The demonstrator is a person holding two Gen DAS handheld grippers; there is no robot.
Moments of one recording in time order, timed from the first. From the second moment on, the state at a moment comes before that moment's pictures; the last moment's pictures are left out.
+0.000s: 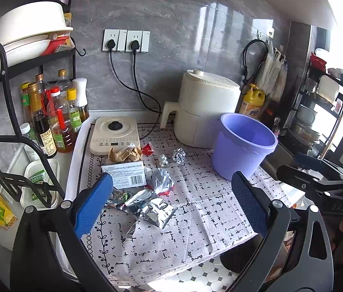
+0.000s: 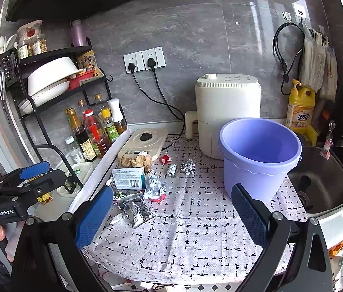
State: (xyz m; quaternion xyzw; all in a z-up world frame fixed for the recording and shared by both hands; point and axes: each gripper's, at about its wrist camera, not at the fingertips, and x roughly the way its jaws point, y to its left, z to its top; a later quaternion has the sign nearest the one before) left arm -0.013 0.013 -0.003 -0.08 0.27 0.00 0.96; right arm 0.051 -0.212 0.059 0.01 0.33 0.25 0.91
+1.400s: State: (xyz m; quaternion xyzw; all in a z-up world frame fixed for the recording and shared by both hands) left arm -0.009 0.017 0.000 -0.09 0.26 0.01 0.96; right arm 0.072 -0.206 0.059 0.00 0.34 0.26 0.91
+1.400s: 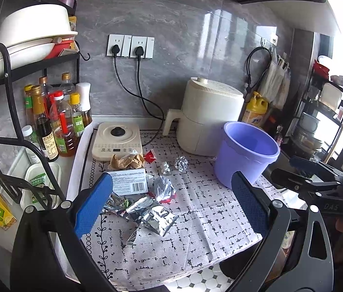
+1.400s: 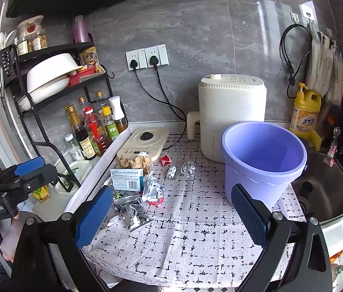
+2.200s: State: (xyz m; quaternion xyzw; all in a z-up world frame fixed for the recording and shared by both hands) left arm 0.020 0.052 -0.049 -0.12 0.32 0.04 0.94; right arm 0.099 -0.183 0.015 -0.01 0.39 0.31 0.87
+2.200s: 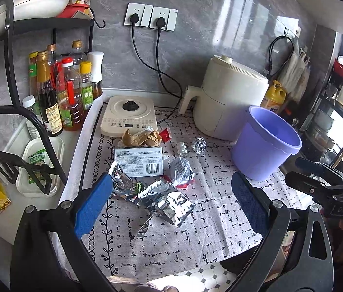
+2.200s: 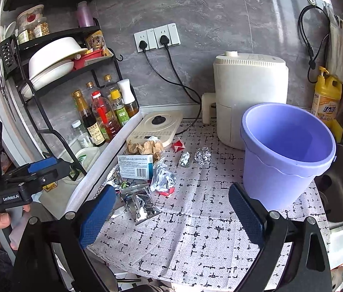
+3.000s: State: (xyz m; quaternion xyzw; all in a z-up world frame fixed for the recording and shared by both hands) left arm 0.075 0.125 -0.136 -0.13 0.42 0.07 0.89; right arm 0.151 -0.107 -0.076 -0.02 0.49 0.32 0.81
